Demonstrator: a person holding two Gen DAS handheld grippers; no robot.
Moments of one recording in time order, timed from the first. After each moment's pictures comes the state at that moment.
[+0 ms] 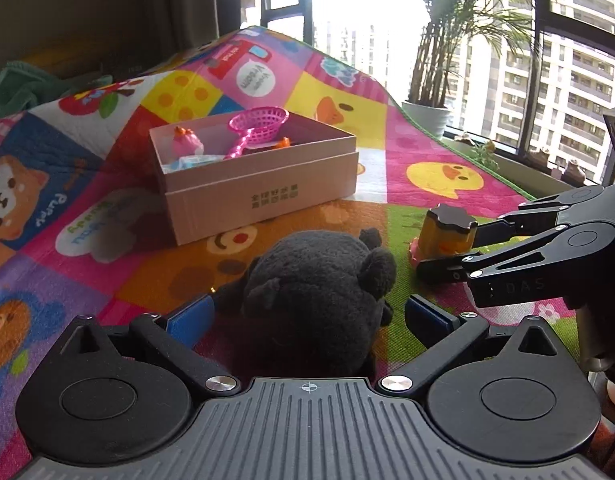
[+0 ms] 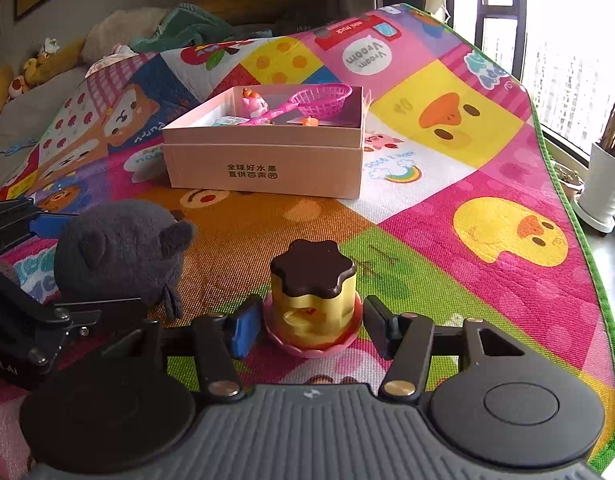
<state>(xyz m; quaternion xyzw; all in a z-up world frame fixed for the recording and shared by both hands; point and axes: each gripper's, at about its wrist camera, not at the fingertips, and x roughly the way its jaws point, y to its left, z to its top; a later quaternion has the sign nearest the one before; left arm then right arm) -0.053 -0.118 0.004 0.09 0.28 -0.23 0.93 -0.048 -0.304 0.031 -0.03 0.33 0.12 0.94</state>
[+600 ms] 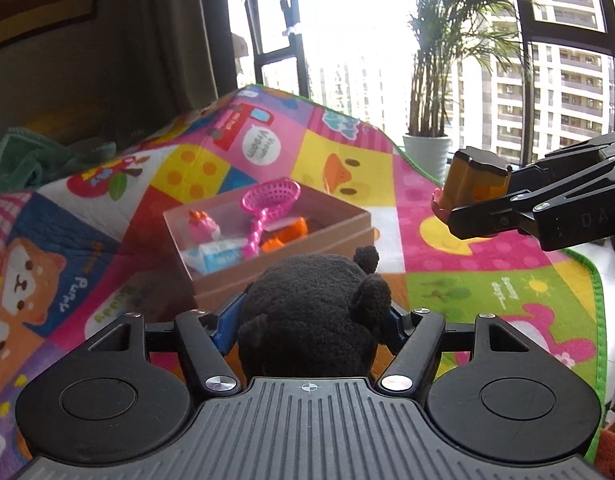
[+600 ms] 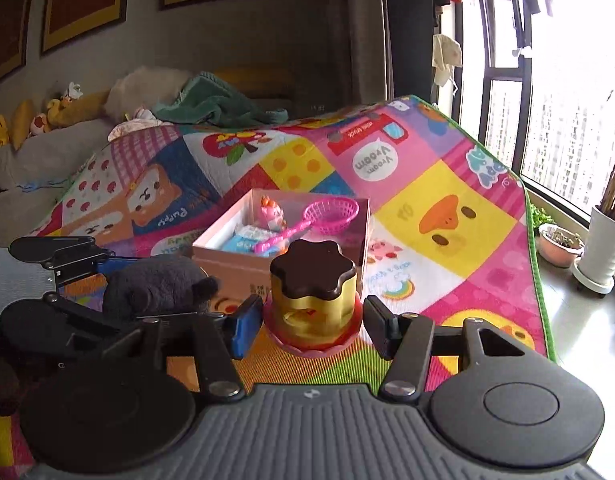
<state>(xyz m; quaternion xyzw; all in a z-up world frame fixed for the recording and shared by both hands) -0.024 -0.110 0.059 0.11 0.19 -0.22 0.95 -0.048 -0.303 0.125 -0.03 0.23 0.14 0.96</state>
